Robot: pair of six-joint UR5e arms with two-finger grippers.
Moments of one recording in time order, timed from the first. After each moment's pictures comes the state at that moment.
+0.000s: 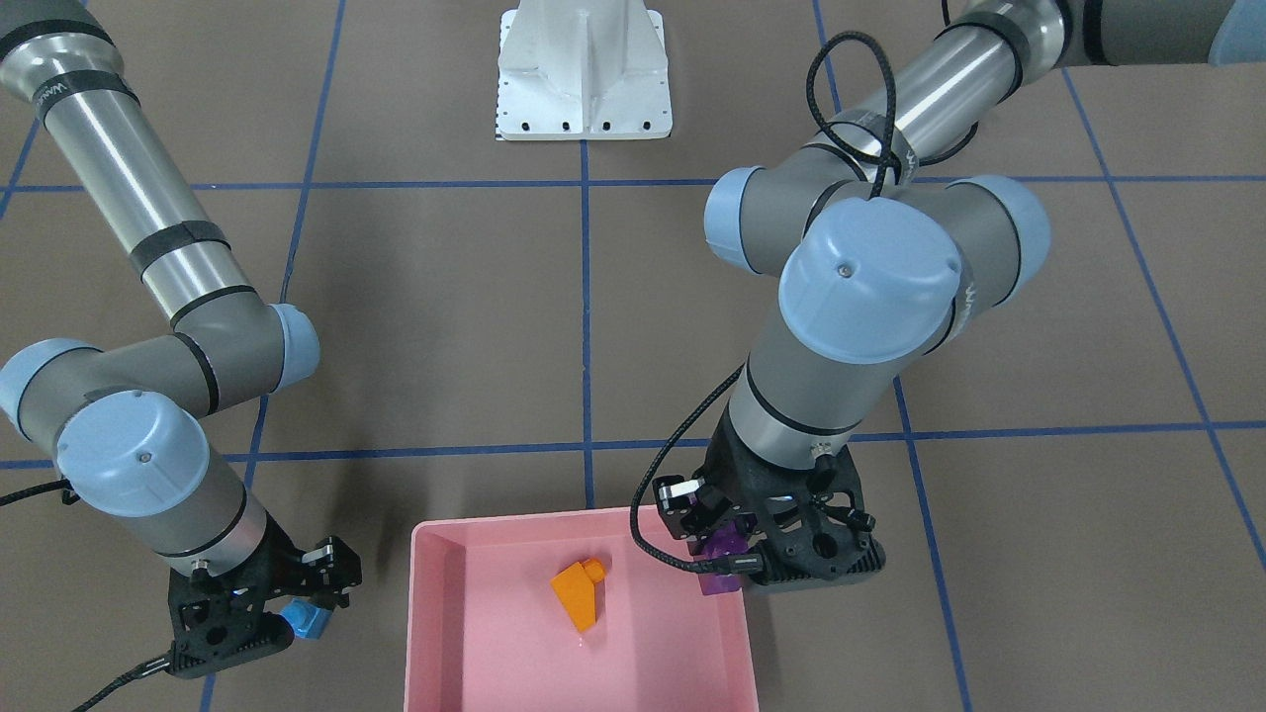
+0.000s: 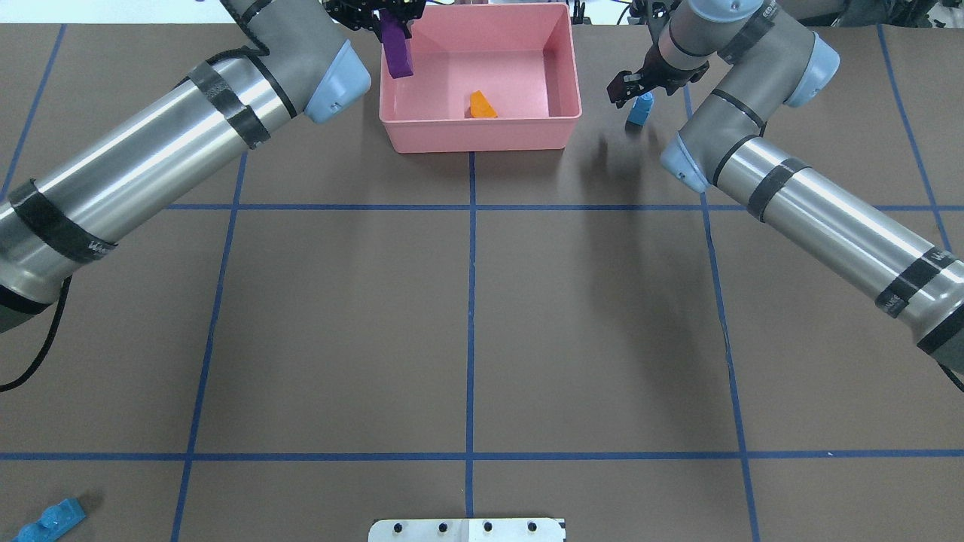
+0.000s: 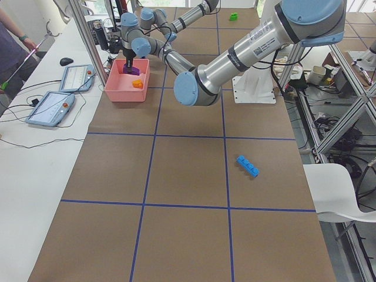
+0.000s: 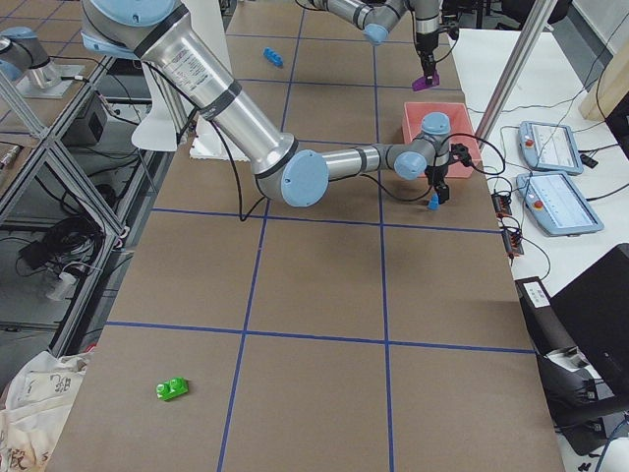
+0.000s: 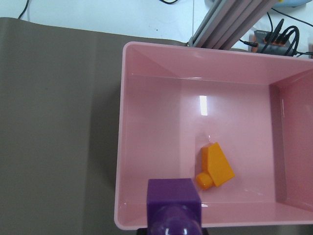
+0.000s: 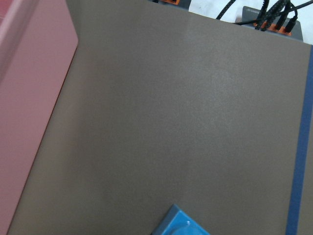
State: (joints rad) left arm -0.94 -2.67 -1.05 -1.86 -2.05 -1.07; right arm 0.96 -0.73 0.87 -0.97 1.98 0.63
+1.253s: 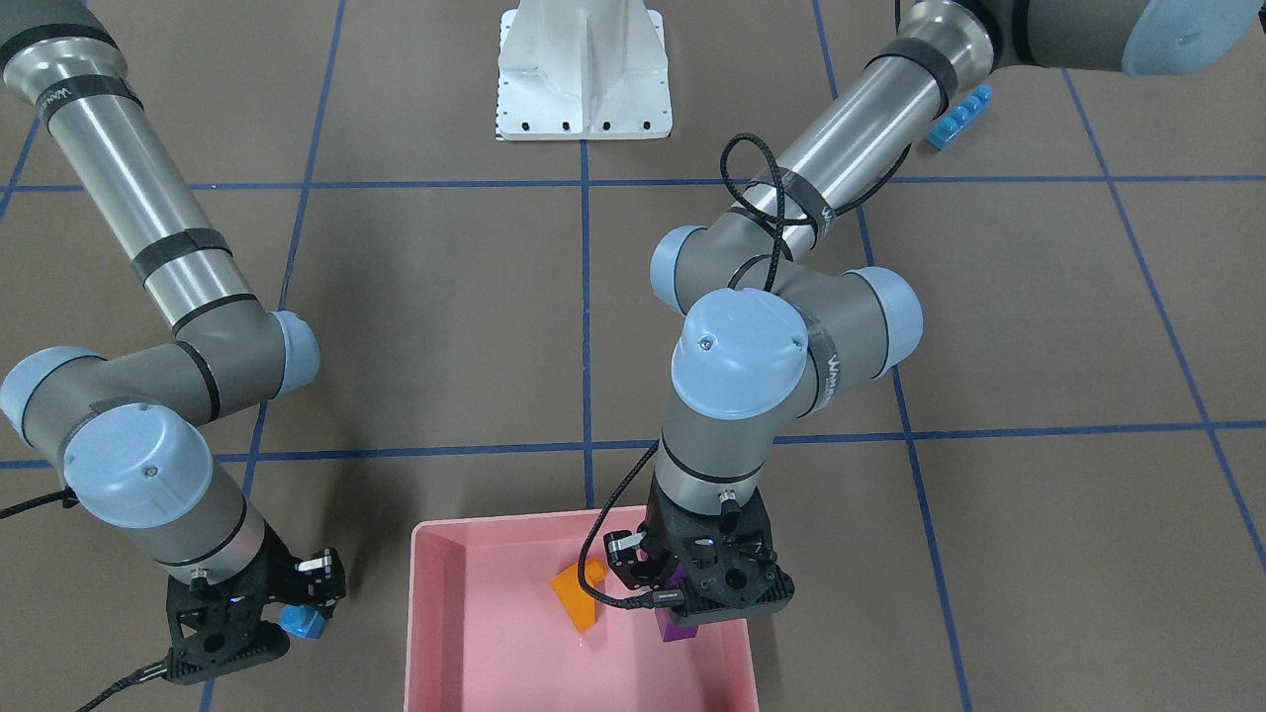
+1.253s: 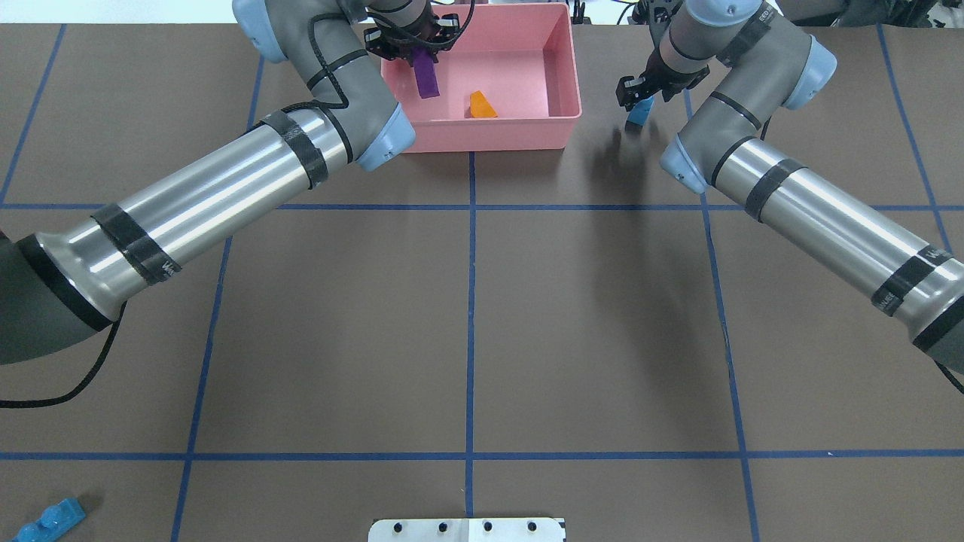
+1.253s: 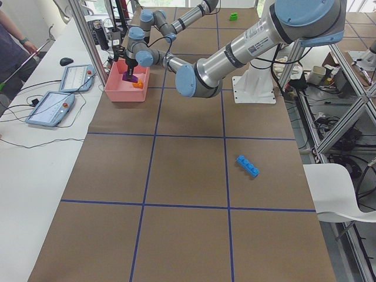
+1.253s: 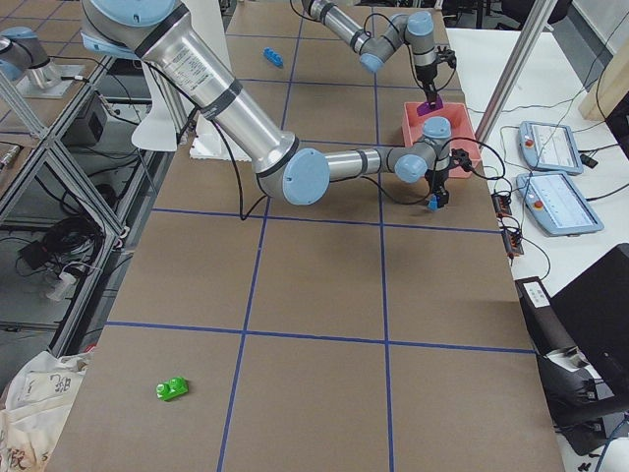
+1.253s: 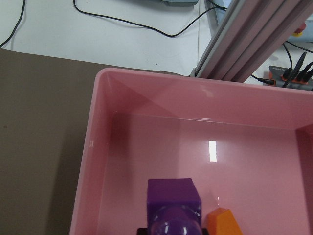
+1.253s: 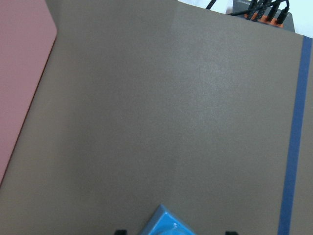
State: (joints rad) left arm -0.85 -2.74 -0.81 -2.07 -1.87 -1.16; right arm 0.96 -0.72 0.84 -0.97 1.97 0.63
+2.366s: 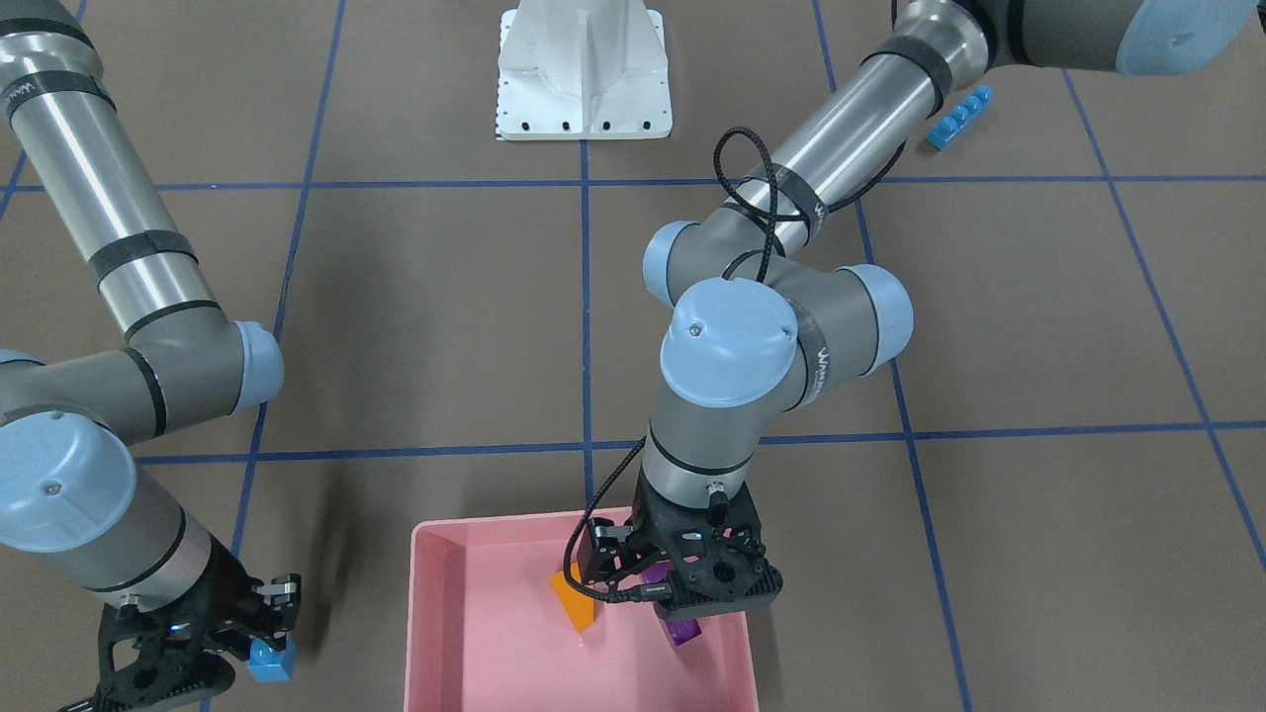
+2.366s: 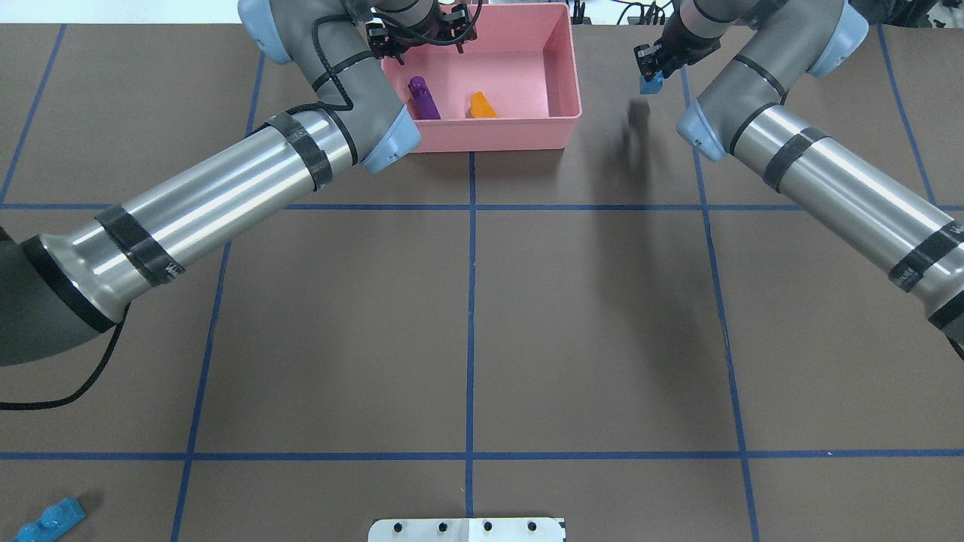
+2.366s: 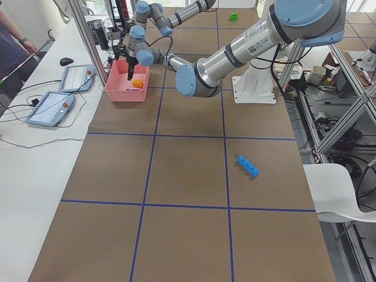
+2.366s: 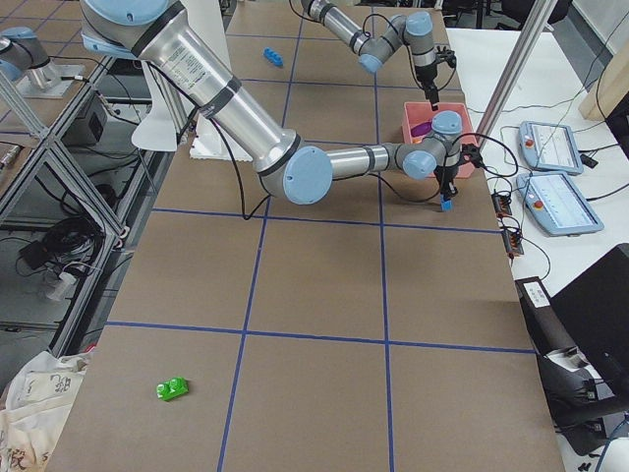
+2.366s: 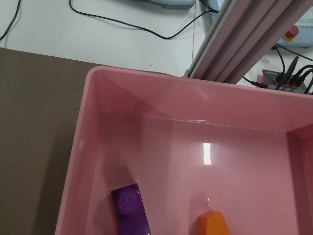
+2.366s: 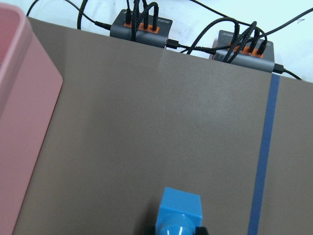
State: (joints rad) left arm -0.85 -2.74 -0.82 -2.09 -1.86 -1.18; right arm 1.03 -0.71 0.86 -0.98 2.05 0.62
